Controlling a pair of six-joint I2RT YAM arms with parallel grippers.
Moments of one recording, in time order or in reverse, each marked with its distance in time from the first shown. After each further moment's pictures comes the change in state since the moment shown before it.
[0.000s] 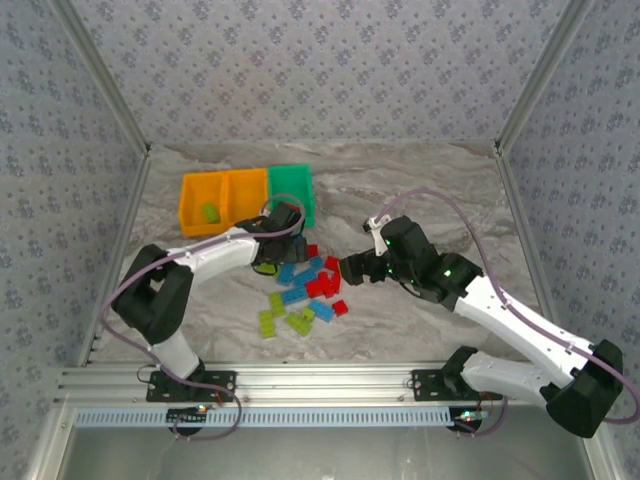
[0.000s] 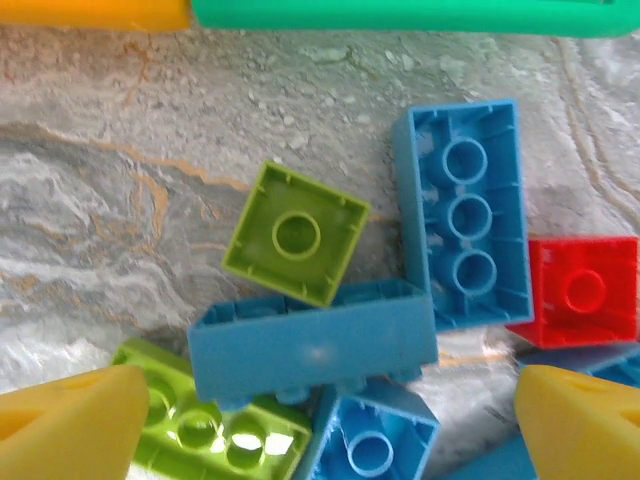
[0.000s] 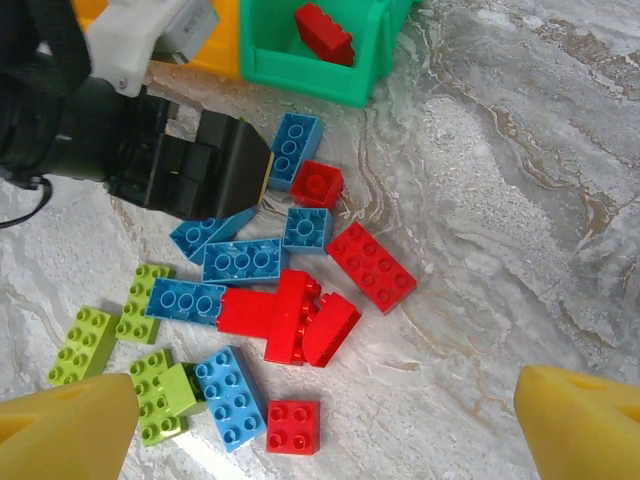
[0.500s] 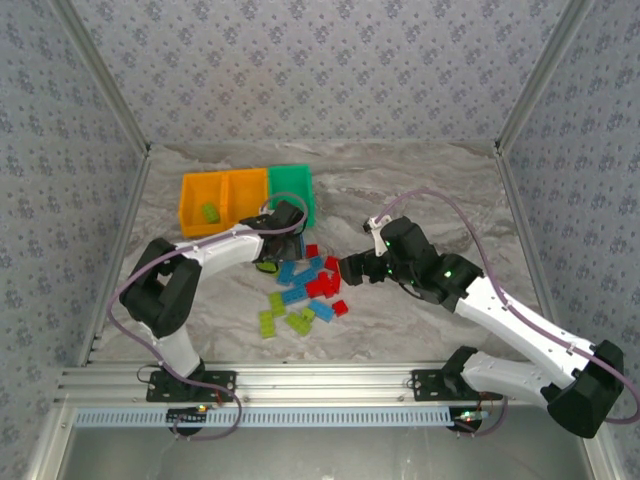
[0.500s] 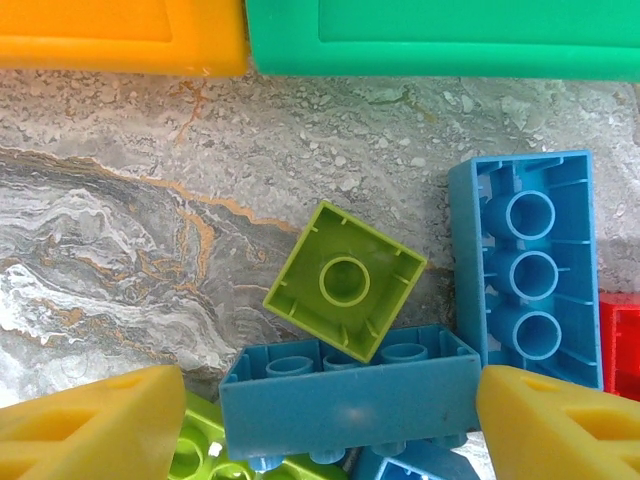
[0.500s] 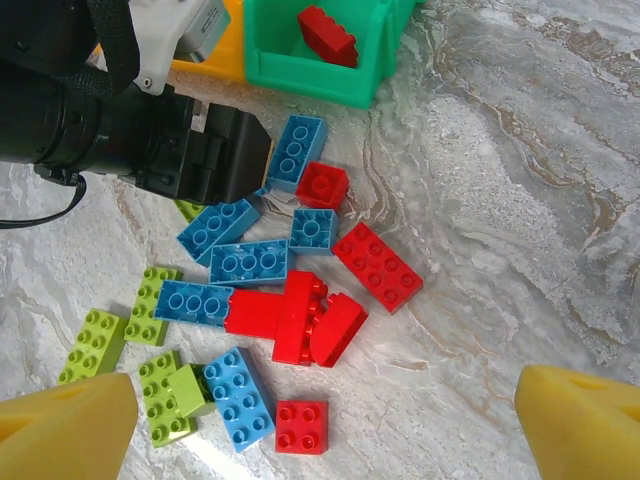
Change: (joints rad) left arm 0.010 0.042 0.020 -0.004 -0.062 -0.003; right arm 0.009 -0.002 0.000 0.001 0.002 0.021
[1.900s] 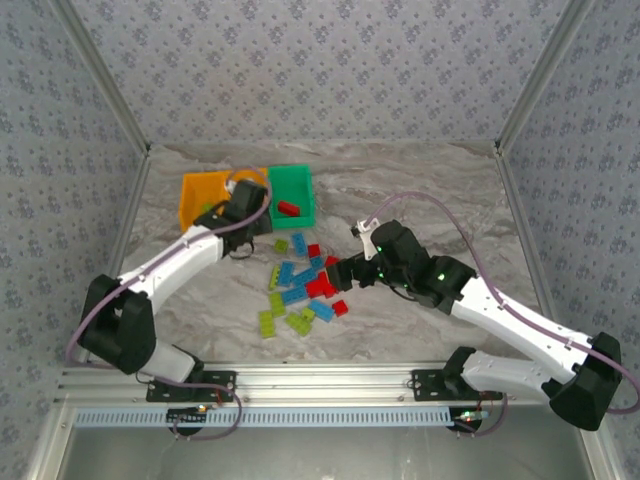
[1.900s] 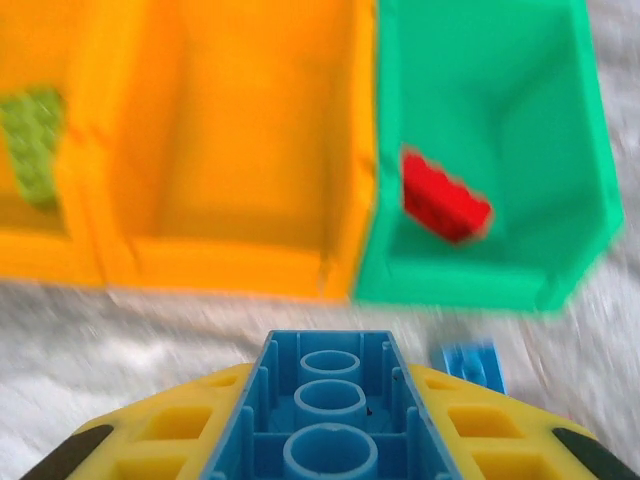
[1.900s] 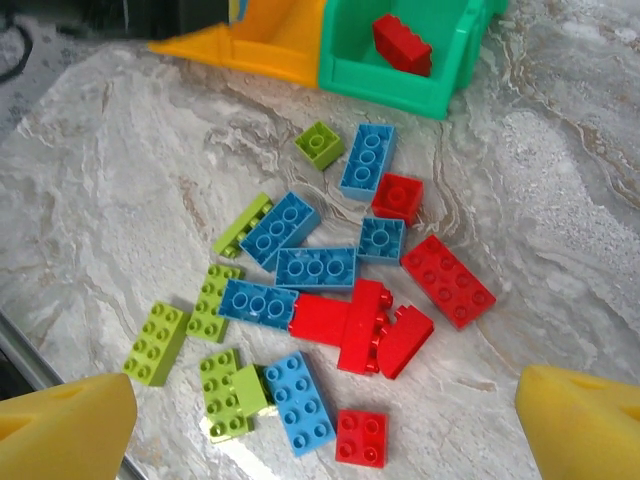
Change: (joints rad) left arm 0.177 -0.256 0.007 0.079 -0.040 0.121; right arm 0.079 0.022 0.014 0.055 -0.024 0.023
